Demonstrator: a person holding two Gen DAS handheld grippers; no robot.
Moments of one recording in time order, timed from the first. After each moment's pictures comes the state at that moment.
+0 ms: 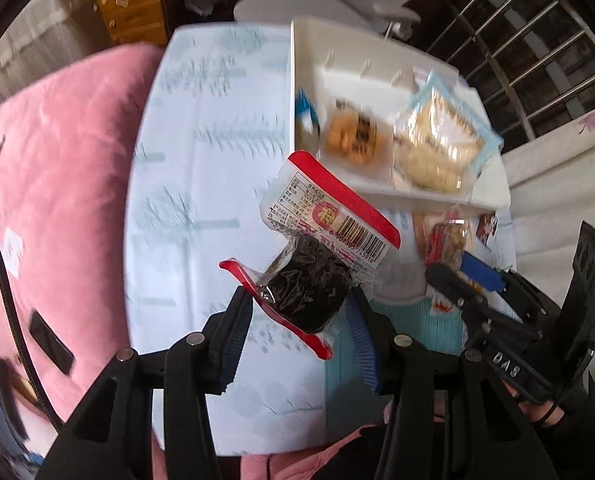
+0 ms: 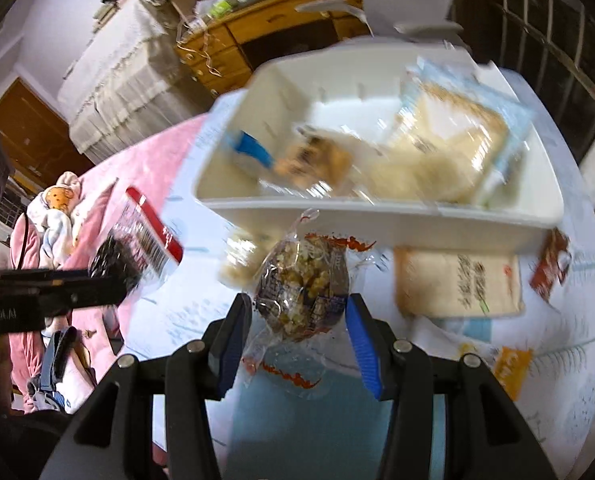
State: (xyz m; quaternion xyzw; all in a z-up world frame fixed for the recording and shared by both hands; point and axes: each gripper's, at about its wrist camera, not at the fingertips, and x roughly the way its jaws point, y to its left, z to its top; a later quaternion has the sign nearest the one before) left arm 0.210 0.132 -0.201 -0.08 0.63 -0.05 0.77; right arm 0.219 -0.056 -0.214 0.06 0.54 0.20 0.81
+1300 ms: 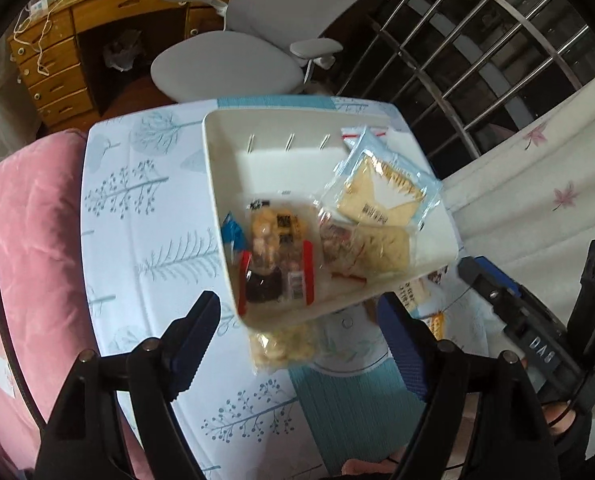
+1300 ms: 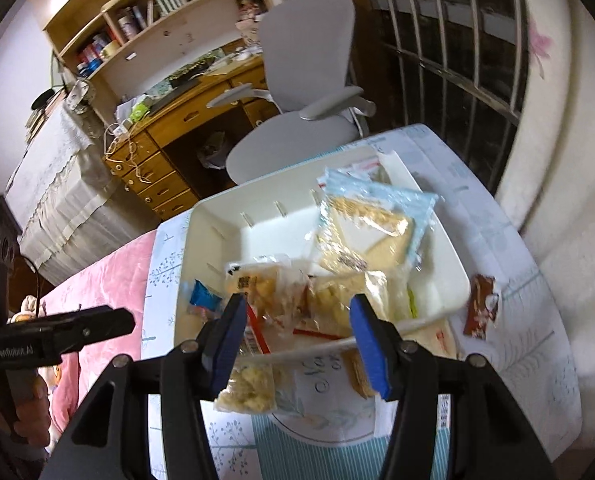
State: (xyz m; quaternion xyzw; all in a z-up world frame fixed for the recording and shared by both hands) left arm 0.300 0.117 -0.176 -0.06 0.59 -0.18 0.79; right arm 0.258 -0.092 -0.147 0.15 0.46 0.02 0.87
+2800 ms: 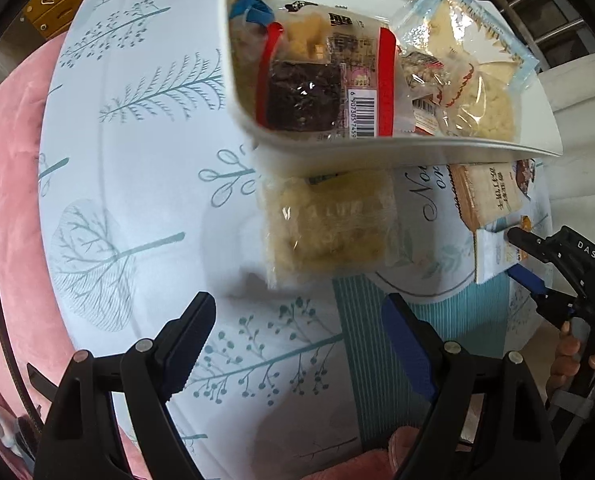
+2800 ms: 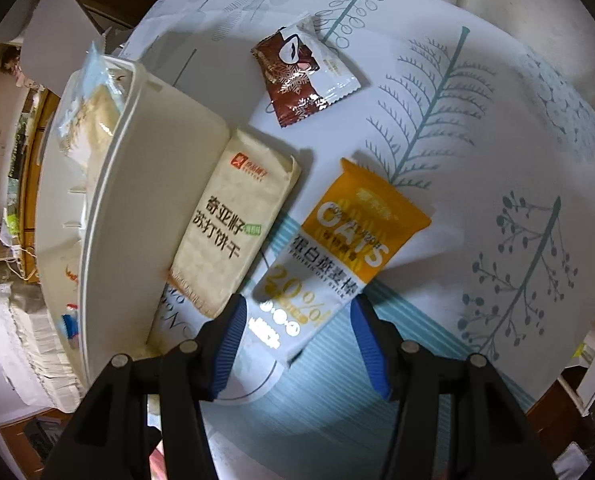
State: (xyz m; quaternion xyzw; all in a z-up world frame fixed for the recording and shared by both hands) left arm 0.262 0.101 -0.320 -0.02 0.71 -0.11 0.69; right arm 0.200 -0.195 -0.313 0.41 0.59 -0.19 0.66
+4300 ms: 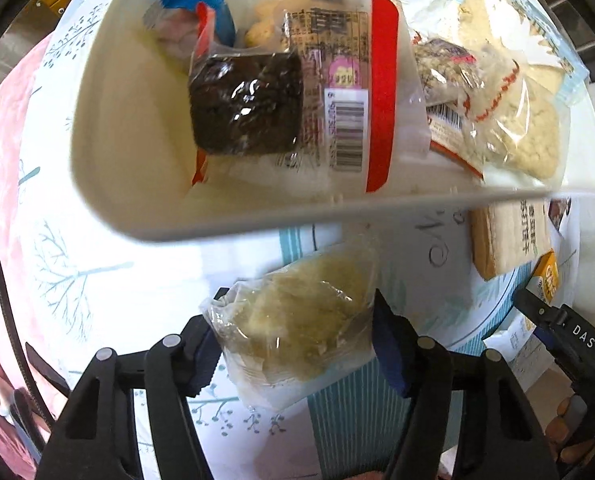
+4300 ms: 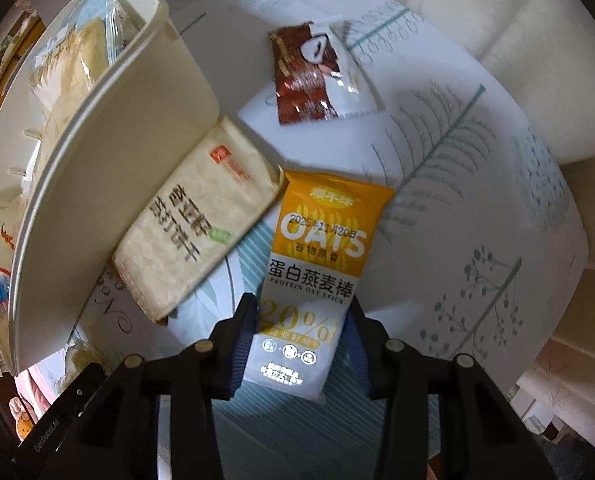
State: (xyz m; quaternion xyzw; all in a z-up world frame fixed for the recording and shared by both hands) left arm 0.308 0.039 -0.346 -0.01 0.73 -0.05 0.68; right arm 0.218 -0.167 -0.315 0.27 0.66 -0.21 0.66
